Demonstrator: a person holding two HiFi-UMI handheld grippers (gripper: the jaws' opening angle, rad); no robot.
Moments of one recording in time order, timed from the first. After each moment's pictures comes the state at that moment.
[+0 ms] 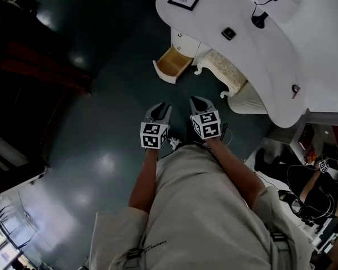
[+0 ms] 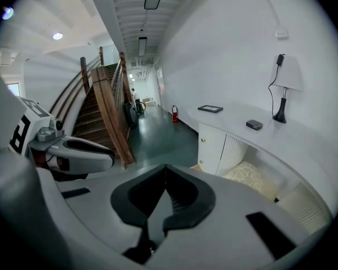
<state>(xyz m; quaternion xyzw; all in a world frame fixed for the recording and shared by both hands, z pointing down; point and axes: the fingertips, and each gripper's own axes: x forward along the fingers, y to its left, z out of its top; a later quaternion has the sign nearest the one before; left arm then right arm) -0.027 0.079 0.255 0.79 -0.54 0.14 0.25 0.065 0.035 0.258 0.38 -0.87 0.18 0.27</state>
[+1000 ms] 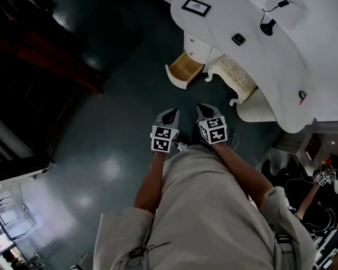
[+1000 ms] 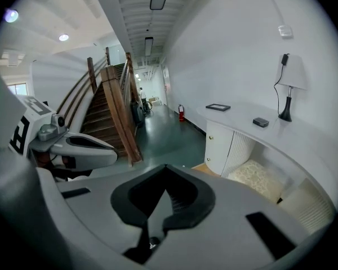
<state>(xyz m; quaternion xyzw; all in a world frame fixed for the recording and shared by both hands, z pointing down) -0.020 0.115 0.251 0.79 -0.55 0.17 0.21 0.061 0.075 0.260 0.35 -0.88 0.18 0.27</state>
